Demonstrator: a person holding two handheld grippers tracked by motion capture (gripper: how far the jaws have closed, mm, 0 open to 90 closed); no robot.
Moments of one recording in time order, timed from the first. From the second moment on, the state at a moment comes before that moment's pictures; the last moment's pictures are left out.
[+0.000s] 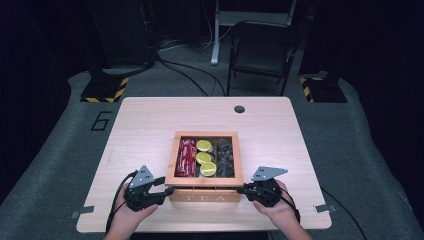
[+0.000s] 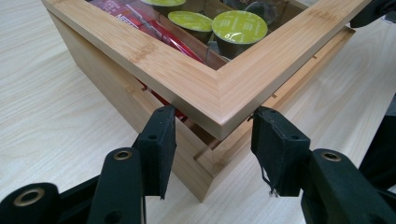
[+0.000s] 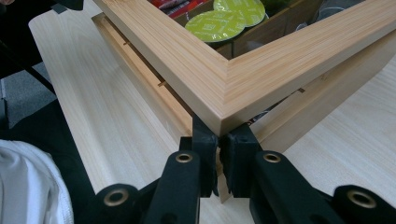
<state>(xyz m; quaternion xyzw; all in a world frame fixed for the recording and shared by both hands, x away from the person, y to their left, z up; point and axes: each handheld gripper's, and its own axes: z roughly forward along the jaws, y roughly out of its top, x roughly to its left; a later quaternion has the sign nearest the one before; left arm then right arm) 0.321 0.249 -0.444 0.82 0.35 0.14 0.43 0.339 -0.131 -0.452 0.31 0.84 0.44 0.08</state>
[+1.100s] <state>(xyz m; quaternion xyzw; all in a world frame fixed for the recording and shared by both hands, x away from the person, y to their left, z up) 0.325 0.244 -0.415 0.81 0.35 0.19 0.43 0.344 -0.137 -0.428 0.33 0.81 0.46 0.14</state>
